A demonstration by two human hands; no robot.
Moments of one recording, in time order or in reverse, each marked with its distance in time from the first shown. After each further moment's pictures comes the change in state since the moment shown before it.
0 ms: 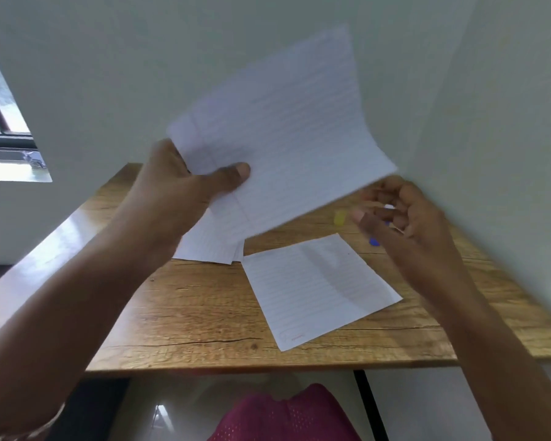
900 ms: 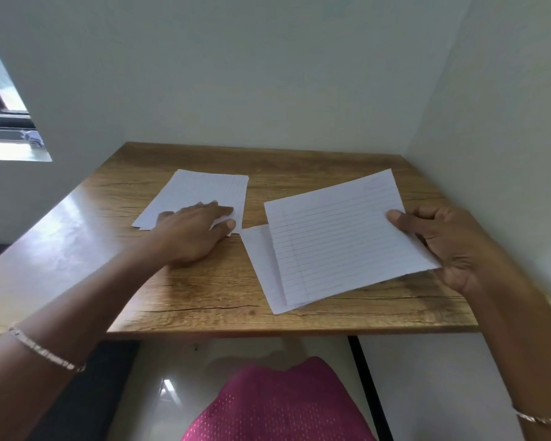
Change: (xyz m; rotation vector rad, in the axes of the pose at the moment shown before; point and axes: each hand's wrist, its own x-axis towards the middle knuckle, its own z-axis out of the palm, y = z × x) left_hand 0.014 -0.099 -0.018 1.290 -0.491 -0.290; right_hand -0.002 0.030 -0.043 0.182 0.041 0.582
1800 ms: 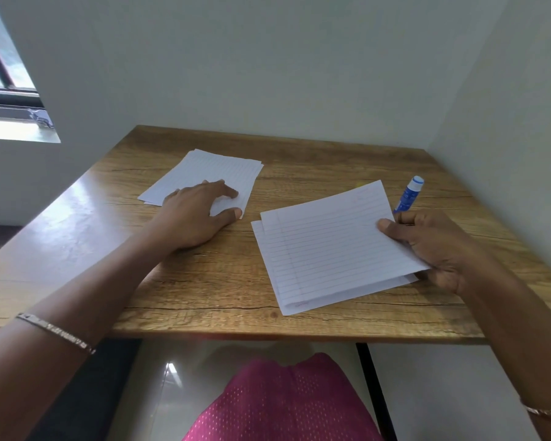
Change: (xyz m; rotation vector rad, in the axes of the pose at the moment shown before) left_hand 0.016 -0.028 0.006 -0.174 0.187 0.049; right_hand 0.018 0.008 0.043 -0.152 -0.087 0.103
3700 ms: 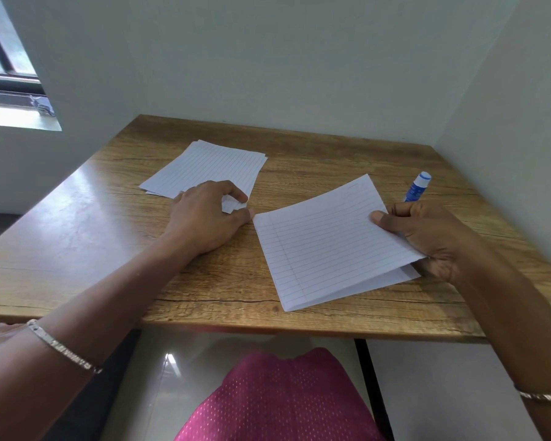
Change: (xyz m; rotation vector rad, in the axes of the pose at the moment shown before) left_hand -0.022 0.028 0.010 -0.188 0.177 -0.150; right_hand 0.010 -0.004 0.009 -0.003 -0.024 0.000
